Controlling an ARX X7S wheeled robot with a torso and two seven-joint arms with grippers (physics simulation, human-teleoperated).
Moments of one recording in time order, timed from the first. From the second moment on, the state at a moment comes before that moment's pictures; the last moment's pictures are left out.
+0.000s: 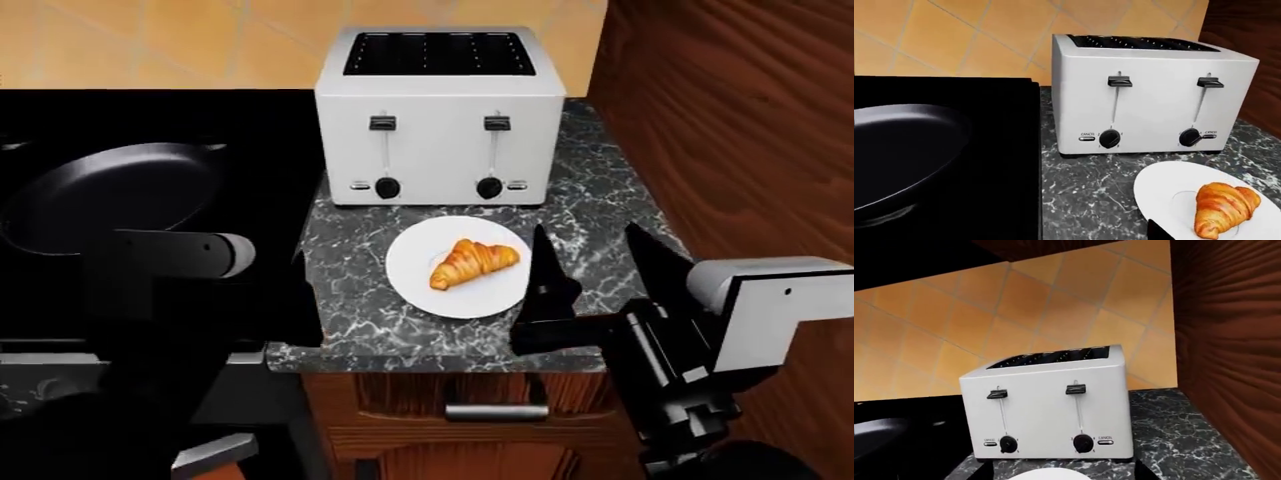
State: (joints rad) left arm -0.54 -0.24 -0.29 0.85 -0.96 -1.52 -0.48; right arm 0.31 0.23 0.09 -0.91 0.71 0.98 0.31
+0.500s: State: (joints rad) left arm -0.56 -0.31 -0.22 0.77 -1.02 -1.41 -0.46; right arm 0.31 0.25 0.11 -0.93 0.74 0.98 0.34
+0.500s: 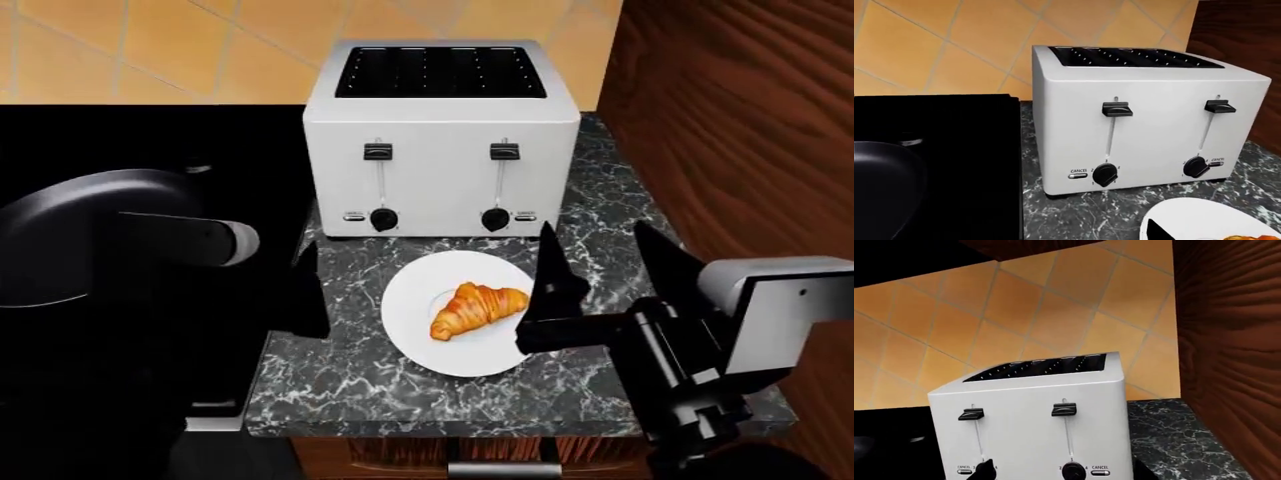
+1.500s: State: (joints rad) left arm -1.05 -0.31 0.36 0.23 -0.89 -1.35 -0.08; right arm 0.31 0.28 0.20 -0.94 0.88 0.94 0.38
